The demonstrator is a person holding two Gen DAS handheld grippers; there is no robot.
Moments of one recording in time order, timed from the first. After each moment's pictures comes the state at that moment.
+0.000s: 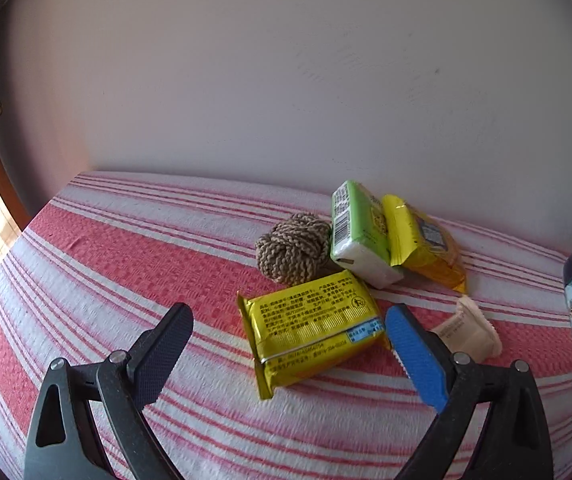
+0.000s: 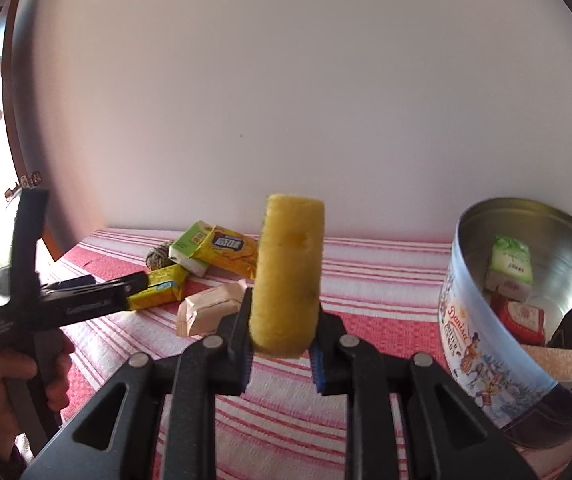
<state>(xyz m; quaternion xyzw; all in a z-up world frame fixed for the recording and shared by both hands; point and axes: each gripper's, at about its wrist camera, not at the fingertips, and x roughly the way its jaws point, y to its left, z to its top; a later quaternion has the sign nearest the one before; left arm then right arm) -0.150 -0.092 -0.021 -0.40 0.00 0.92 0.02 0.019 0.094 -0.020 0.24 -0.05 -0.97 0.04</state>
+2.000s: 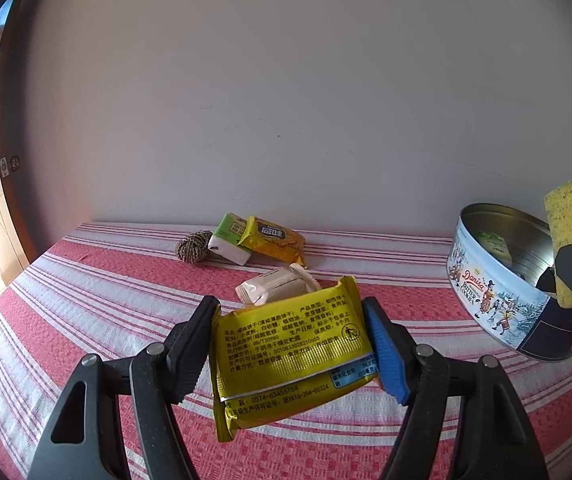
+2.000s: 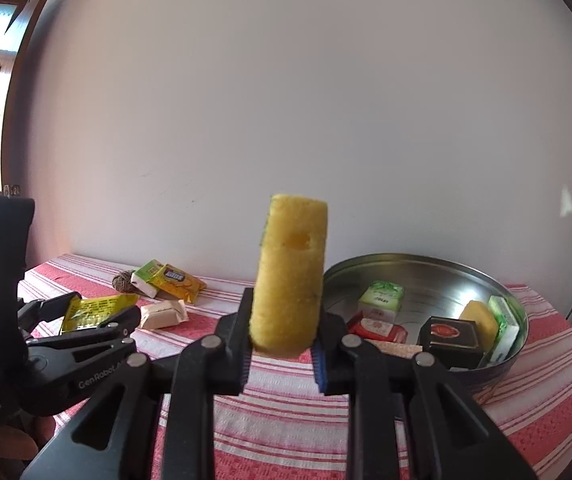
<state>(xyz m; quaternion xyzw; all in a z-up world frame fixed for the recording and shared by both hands) 0.015 -0.003 0.014 -0.25 0.02 0.97 0.06 0.119 0.141 0.023 0.14 0.00 -0.99 -0.06</state>
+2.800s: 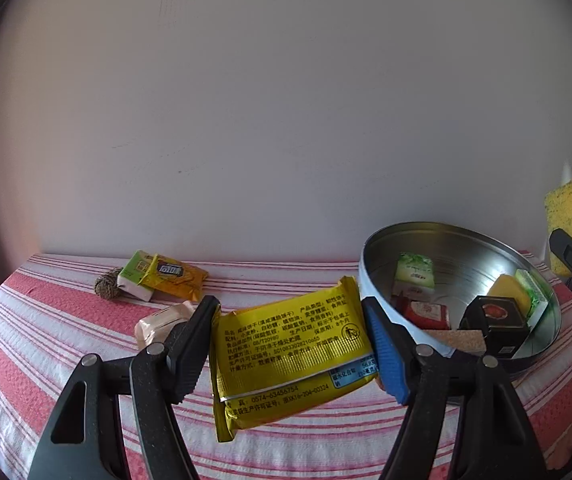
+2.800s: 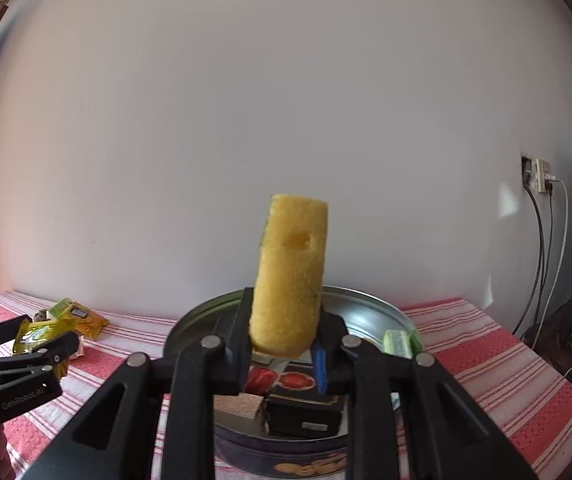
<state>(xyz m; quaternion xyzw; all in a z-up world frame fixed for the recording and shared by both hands) 0.018 0.093 0.042 -0.22 0.02 0.96 0.14 0.132 0.269 0.032 0.10 -0.03 -0.98 -0.17</state>
